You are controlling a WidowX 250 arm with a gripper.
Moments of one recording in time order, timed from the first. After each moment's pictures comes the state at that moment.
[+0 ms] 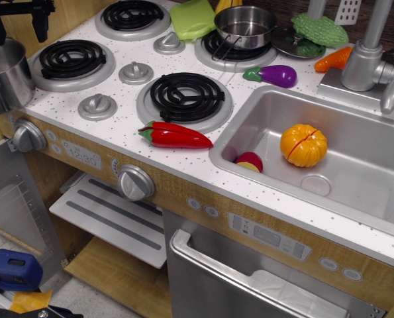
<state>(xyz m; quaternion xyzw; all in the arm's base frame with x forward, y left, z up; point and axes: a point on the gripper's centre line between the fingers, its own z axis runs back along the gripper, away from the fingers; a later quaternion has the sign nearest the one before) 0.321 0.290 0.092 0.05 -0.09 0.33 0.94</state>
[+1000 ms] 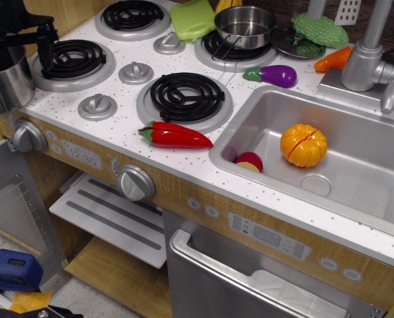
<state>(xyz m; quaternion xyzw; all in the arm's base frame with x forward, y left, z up) 0.317 0.289 0.049 0.01 -0.07 0.34 0.94</state>
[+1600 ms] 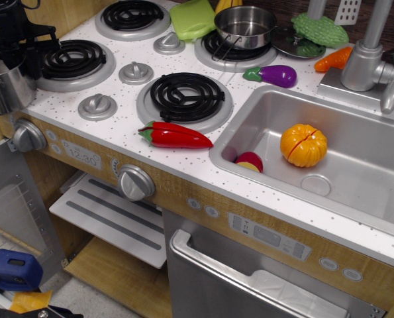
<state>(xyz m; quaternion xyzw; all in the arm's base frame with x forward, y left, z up) 0.317 0.293 0.038 0.02 -0.08 0.34 0.94</state>
